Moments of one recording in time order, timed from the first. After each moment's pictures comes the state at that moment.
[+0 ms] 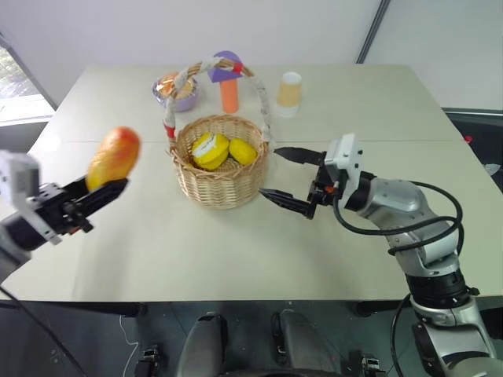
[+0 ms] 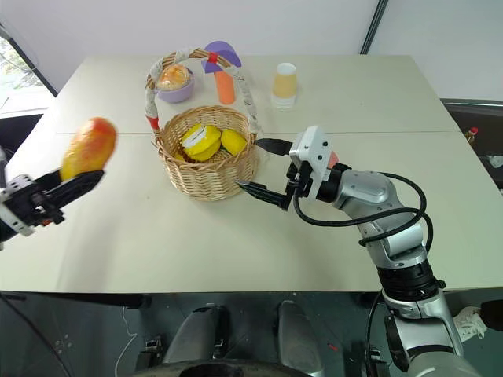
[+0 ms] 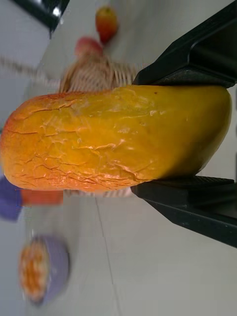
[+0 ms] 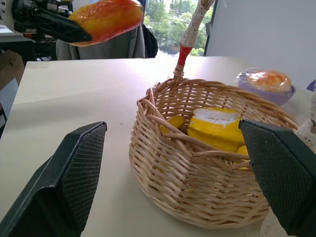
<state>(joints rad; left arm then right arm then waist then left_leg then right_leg) -0.09 0.84 0.58 -0.45 -0.97 0.83 -0.65 -0.48 -0.53 0.07 -0.29 0.49 0.41 0.86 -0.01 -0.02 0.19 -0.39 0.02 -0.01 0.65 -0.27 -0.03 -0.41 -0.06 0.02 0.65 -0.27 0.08</state>
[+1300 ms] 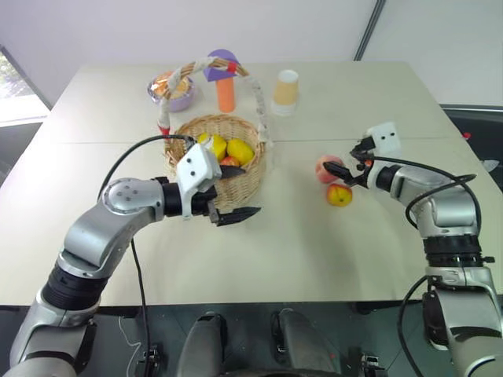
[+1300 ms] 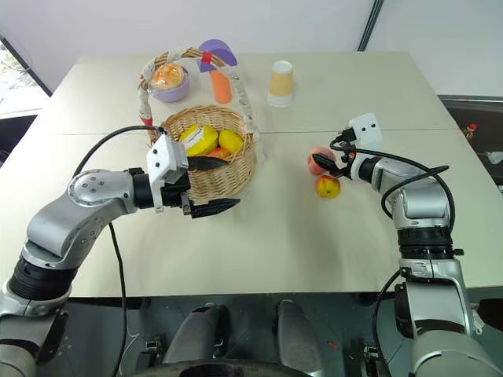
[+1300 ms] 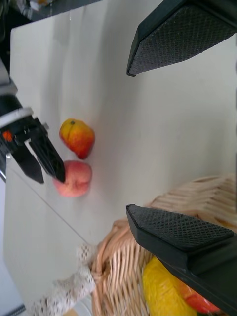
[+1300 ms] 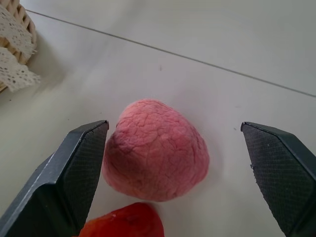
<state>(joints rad) -0.47 0.67 -0.14 -0.42 -0.51 0.63 -0.82 -0.65 -0.60 -0.07 0.23 0.31 0.72 0.56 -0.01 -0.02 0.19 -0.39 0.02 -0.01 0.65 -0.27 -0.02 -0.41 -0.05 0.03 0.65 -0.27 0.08</state>
